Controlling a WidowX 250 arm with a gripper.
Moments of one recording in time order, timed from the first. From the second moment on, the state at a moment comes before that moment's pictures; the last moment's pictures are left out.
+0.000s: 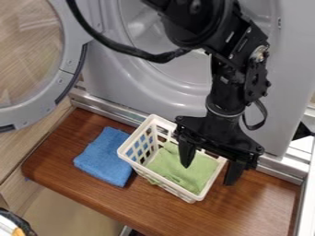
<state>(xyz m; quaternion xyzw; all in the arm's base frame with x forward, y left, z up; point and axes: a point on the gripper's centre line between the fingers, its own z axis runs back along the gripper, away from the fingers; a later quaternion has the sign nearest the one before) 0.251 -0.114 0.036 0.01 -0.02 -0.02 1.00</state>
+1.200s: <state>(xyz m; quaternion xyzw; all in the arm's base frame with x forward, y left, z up) 0.302 -0.060 -0.015 0.01 -0.08 -0.05 1.00</state>
